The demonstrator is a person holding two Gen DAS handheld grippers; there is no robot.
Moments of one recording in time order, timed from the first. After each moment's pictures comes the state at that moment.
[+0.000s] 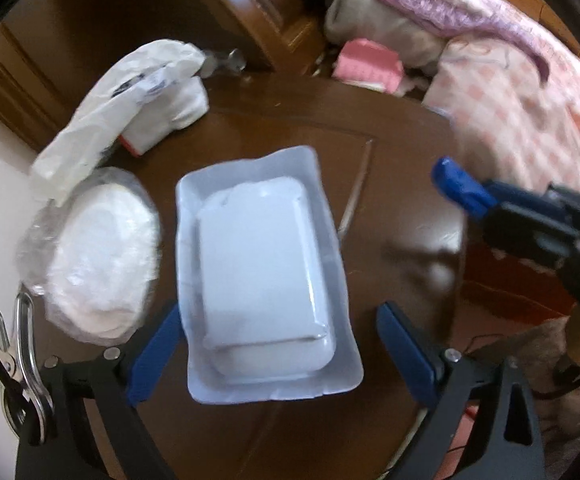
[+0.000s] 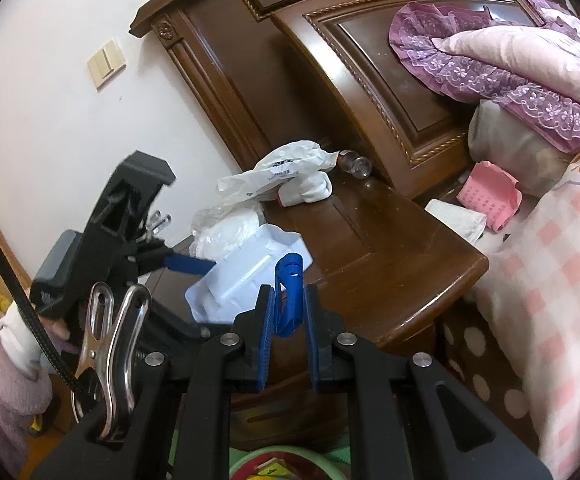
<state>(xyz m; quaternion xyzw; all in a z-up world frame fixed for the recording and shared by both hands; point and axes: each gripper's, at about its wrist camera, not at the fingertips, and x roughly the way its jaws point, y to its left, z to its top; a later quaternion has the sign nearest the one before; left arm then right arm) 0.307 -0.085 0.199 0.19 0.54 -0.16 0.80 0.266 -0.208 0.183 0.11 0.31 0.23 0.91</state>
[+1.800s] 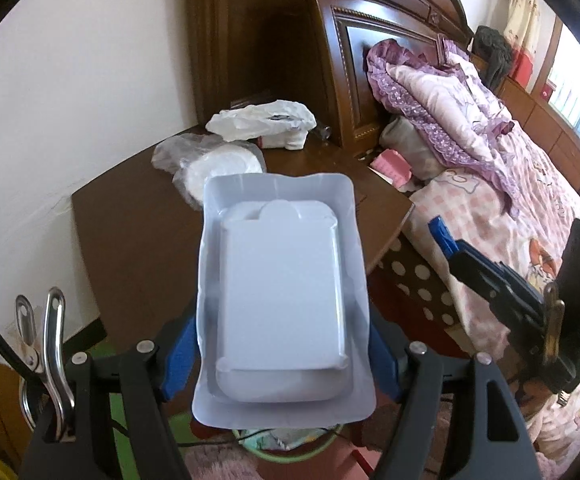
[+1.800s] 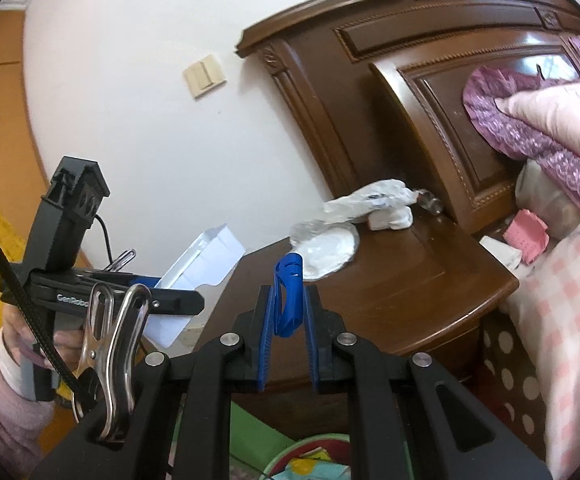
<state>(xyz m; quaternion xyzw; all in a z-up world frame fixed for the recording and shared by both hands) 0.139 -0.007 0.326 -0.02 0.48 -0.03 0.88 0.172 -0.181 0.253 0.08 0.26 0.33 0.90</state>
